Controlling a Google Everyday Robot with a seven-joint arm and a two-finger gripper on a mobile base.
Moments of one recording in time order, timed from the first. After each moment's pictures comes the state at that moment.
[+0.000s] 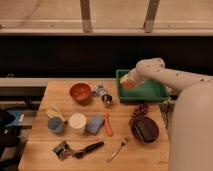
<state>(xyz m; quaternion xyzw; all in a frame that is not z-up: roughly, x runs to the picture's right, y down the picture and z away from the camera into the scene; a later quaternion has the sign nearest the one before) 0.167 -0.028 0.897 -0.16 0.02 0.79 0.59</state>
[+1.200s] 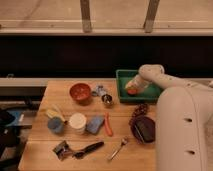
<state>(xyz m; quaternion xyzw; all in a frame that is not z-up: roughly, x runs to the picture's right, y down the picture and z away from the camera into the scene) 0.207 0.002 0.975 -0.18 0.08 0.80 0.56</state>
